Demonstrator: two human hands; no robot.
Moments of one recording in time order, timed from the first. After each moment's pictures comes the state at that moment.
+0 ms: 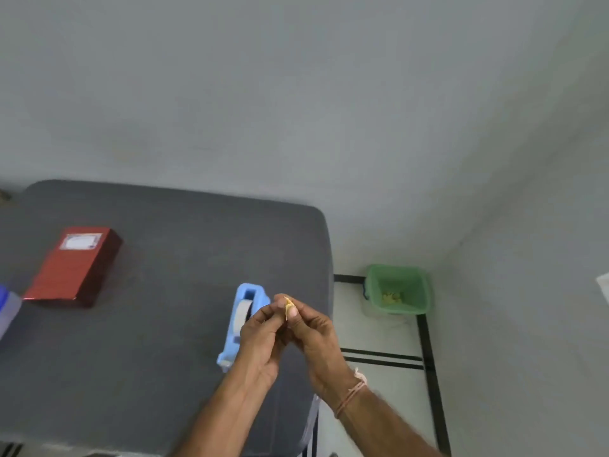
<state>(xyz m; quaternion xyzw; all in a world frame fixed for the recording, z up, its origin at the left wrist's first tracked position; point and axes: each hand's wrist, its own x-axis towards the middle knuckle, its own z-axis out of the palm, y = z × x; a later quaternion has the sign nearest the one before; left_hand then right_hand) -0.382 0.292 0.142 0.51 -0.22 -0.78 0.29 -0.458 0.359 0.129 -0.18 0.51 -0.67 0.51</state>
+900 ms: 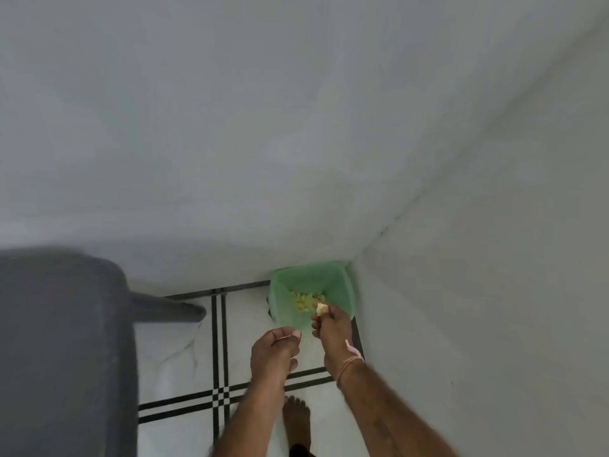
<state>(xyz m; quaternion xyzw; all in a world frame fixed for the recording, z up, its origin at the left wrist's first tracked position) -0.830 0.289 -0.133 0.60 -0.37 -0.71 0.01 -0.936 0.350 -0.185 0.15 0.75 -0.54 0.35</state>
